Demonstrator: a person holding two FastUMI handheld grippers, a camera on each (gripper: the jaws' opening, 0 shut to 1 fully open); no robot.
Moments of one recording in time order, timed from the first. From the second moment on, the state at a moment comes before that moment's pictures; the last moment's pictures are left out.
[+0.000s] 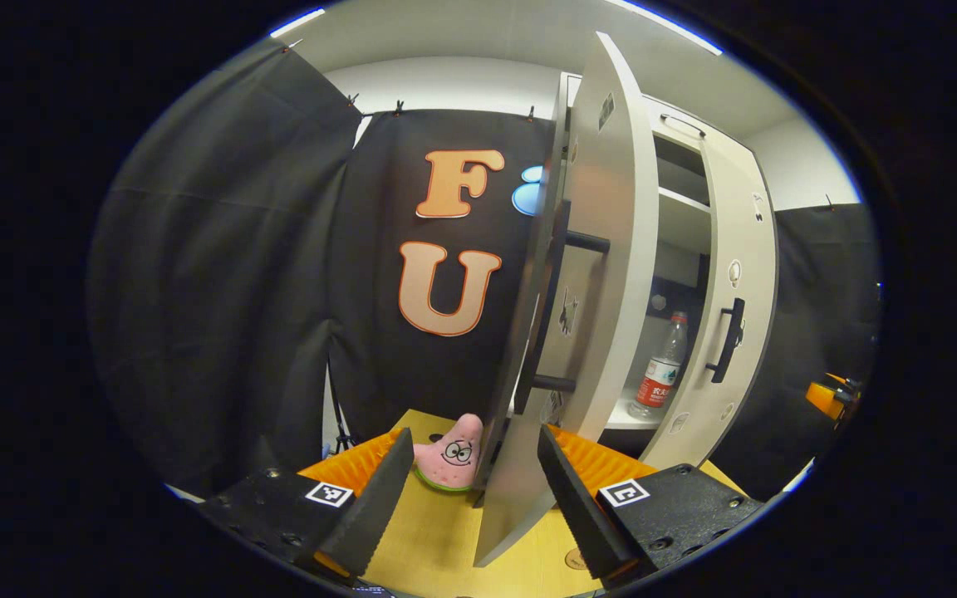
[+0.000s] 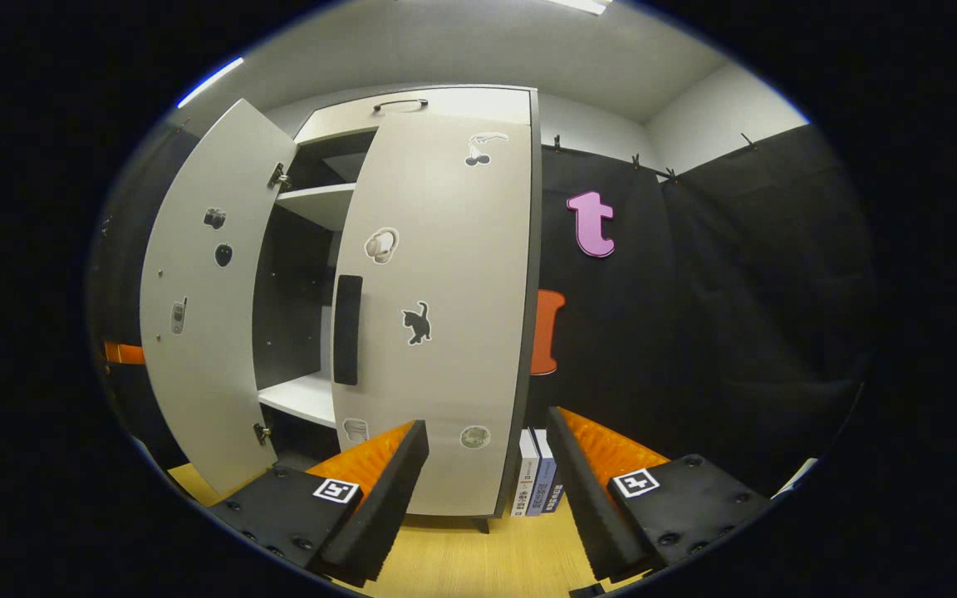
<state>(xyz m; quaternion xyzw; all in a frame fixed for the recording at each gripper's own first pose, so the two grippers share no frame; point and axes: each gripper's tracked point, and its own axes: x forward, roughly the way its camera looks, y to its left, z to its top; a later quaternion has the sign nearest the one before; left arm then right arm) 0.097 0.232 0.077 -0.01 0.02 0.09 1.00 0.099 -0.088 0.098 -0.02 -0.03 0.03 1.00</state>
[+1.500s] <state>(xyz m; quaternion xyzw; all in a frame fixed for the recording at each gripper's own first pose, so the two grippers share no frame) 0.265 0.053 0.025 0.00 0.03 -0.07 1.00 0.023 -0.198 0.138 -0.03 -0.09 -0.08 0.99</state>
